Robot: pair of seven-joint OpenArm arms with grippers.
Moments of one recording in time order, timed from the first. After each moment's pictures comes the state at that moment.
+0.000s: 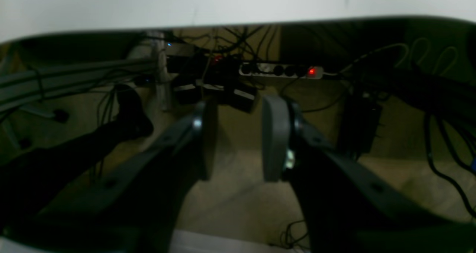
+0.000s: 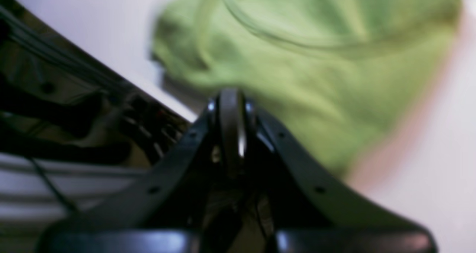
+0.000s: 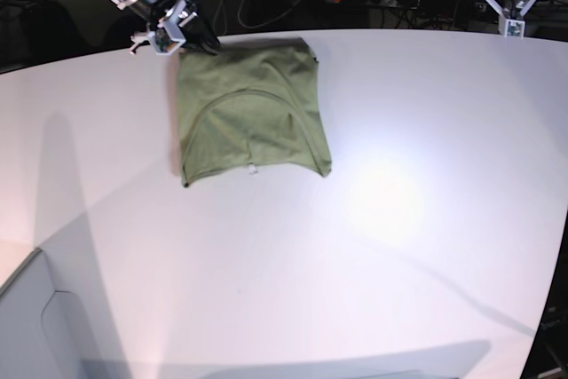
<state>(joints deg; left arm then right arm) 42.9 -6.4 -49.5 109.5 -14.2 -38.5 51.7 -43.4 6.6 8.1 107.4 6.3 43.7 -10.3</state>
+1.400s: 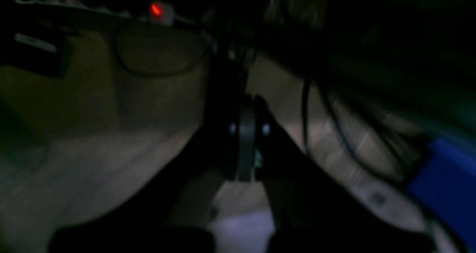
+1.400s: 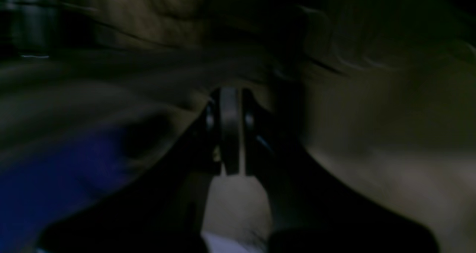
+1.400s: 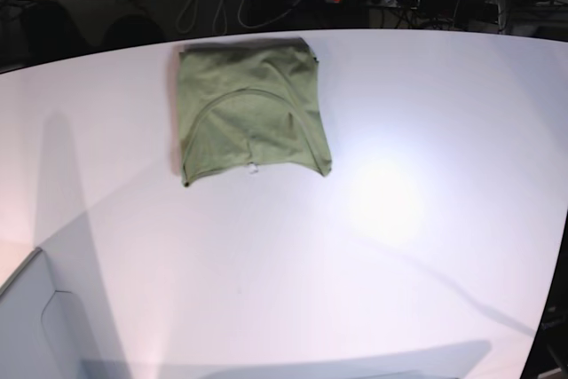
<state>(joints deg) 21.9 -7.6 -17.6 27.0 -2.2 -31.4 3.1 -27.8 6.9 -2.2 32.7 16.2 25.1 8.2</state>
